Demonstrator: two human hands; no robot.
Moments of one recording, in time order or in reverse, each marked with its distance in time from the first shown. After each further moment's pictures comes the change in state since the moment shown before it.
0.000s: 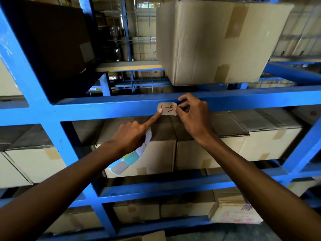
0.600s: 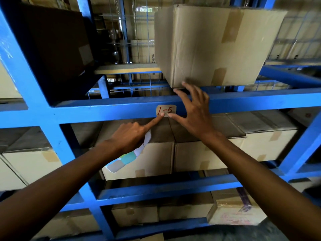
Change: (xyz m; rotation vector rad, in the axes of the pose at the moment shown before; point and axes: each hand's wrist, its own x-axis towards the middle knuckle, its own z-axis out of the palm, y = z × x) left_hand 0.003 -0.003 -0.006 0.065 -0.012 0.088; right_hand 0.011 0.011 -0.011 -0.389 -0.054 -0.331
